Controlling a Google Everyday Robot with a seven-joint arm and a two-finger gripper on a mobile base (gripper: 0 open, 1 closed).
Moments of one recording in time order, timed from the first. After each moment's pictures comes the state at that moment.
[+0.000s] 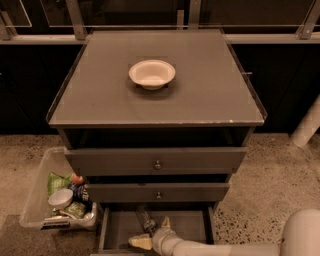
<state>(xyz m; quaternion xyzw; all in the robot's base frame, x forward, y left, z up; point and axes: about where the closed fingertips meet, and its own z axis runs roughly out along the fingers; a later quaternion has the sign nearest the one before) 0.472 0.027 0.271 -0.19 0.87 0.23 0.40</state>
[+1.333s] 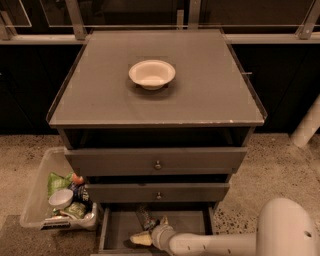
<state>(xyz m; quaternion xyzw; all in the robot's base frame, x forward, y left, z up) 0.497 0.033 0.211 -0.21 0.88 0.22 0.37</state>
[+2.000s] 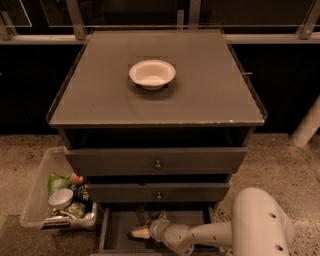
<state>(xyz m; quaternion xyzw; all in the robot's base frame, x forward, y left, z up) 0.541 0.033 0.161 -0.23 0.89 0.18 0.35</state>
